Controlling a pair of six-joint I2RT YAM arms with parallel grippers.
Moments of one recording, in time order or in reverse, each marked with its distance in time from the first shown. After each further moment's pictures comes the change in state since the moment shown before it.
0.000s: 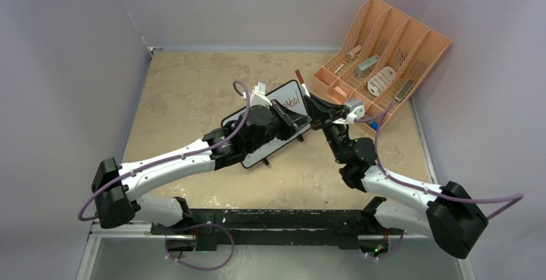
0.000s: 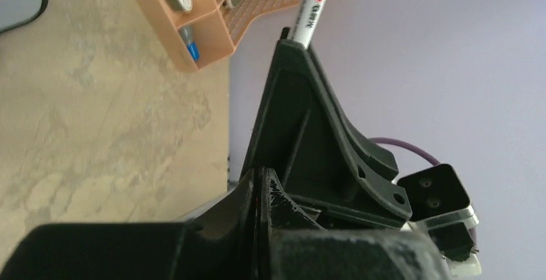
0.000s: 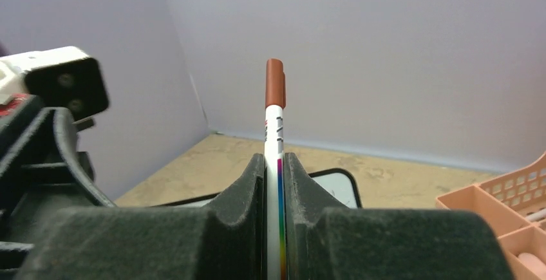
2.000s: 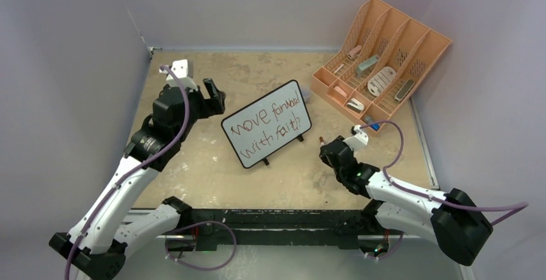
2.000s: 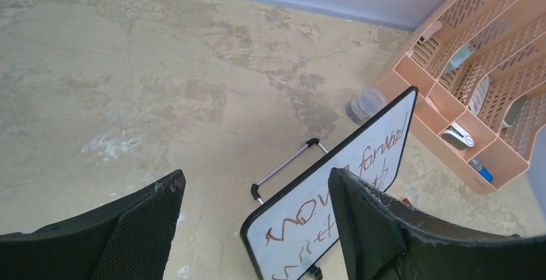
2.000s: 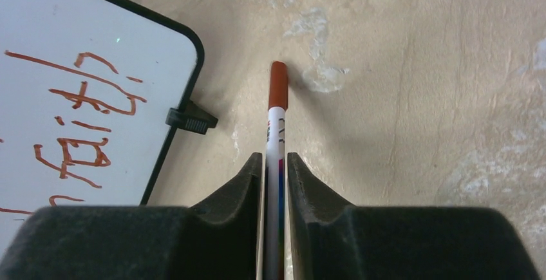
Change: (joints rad) left arm 0.562 -0.397 0.014 -0.448 -0.053 0.983; right arm 0.002 -0.097 -0.098 -1.161 0.354 0.998
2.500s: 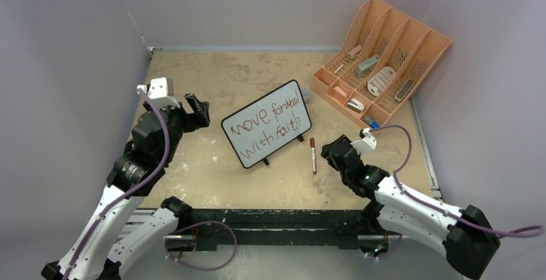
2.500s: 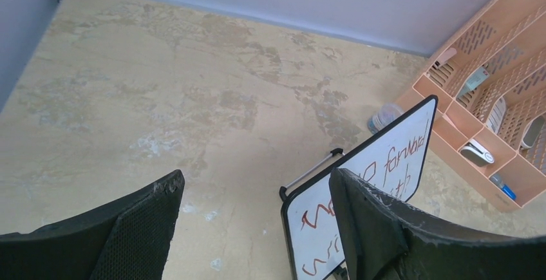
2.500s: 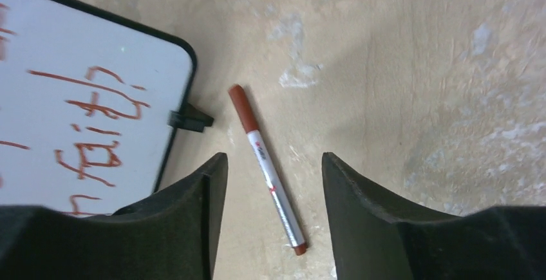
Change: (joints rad) left arm 0.000 -0.233 -0.117 -0.031 -0.097 0.037; right arm 0.000 -0.136 0.001 -0.201 -0.001 0.121
